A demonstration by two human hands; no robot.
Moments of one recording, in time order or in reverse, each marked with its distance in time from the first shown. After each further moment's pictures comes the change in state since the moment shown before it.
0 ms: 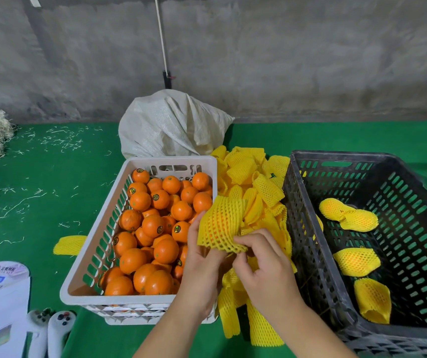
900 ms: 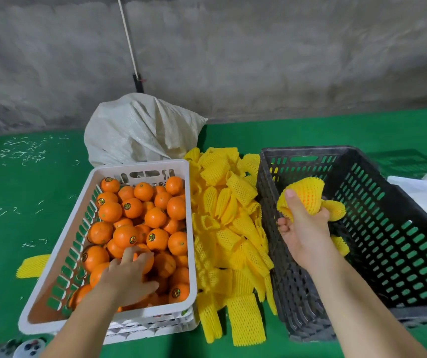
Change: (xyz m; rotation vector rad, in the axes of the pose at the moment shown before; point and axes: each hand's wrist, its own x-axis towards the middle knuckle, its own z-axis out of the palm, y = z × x) left_hand 0.056 0.036 -0.123 1.983 -0.265 -0.413; right_hand 0.052 0.097 -0.080 0.841 0.450 1.138
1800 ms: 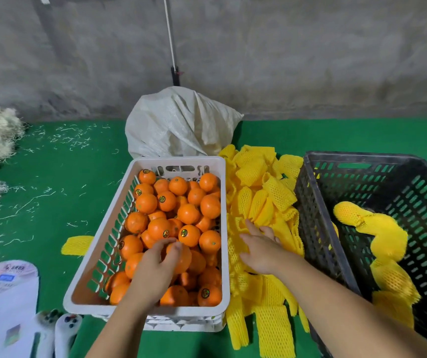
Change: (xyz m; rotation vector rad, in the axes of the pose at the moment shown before) left_hand -0.028 0.007 0.001 -0.946 0.392 -0.045; right_hand 0.018 0.101 0.087 -1.906 -0.794 -0.190
